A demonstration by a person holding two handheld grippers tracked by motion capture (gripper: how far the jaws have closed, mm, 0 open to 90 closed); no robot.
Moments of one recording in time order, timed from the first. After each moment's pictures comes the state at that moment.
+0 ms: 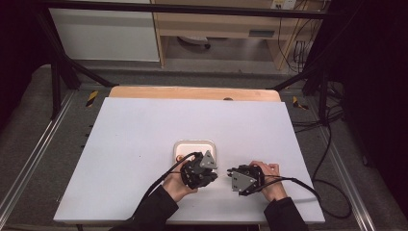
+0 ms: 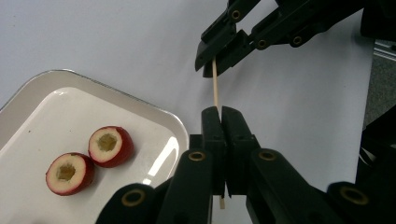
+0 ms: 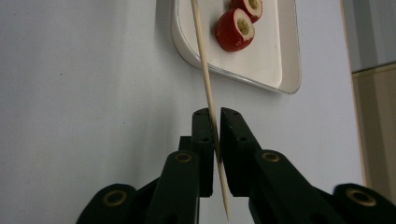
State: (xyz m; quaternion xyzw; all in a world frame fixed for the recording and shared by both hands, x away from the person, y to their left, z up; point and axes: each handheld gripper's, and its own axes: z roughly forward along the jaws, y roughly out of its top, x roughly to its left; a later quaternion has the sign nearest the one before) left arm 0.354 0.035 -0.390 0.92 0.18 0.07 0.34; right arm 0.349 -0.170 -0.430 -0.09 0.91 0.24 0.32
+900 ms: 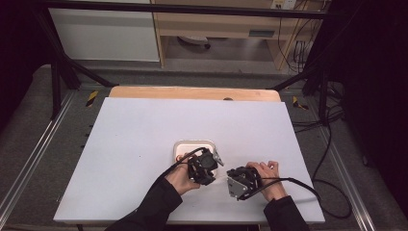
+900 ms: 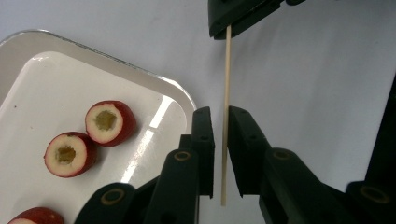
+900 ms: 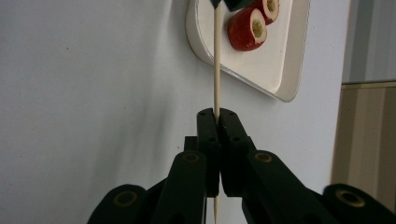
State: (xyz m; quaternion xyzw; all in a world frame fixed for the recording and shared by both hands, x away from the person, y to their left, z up) left arm 0.373 0.011 -0.391 0.96 0.18 0.04 0.21; right arm 0.341 -0.158 -0.426 -0.16 0.91 0.17 0.35
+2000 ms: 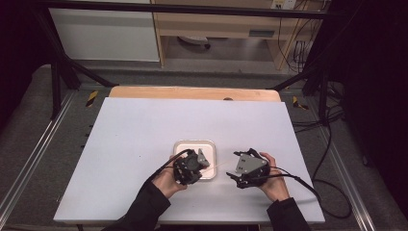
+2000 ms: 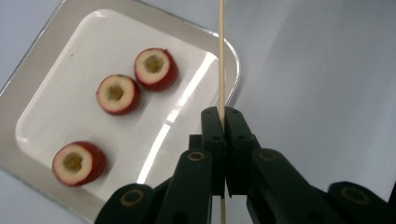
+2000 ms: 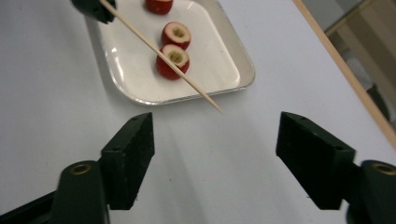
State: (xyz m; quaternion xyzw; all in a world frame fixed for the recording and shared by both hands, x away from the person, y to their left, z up) left arm 0.365 0.060 -0.390 0.95 0.21 0.09 0.23; right arm 0.358 -0.180 -0.402 0.13 0.89 0.34 0.27
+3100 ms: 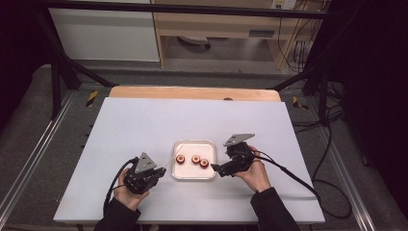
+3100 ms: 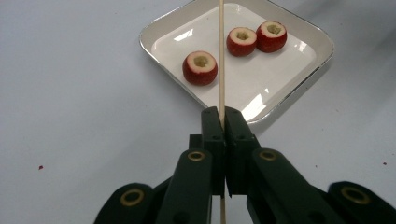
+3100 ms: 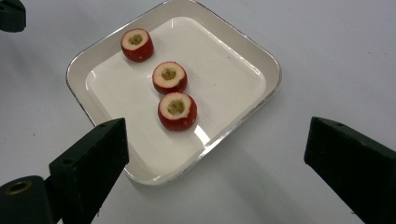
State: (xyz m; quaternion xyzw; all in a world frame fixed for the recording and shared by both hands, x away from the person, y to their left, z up) left arm 0.333 0.181 -0.411 0.84 0.36 0.17 0.38; right arm 0.402 -0.137 -0.401 0.34 0.86 0.36 0.11
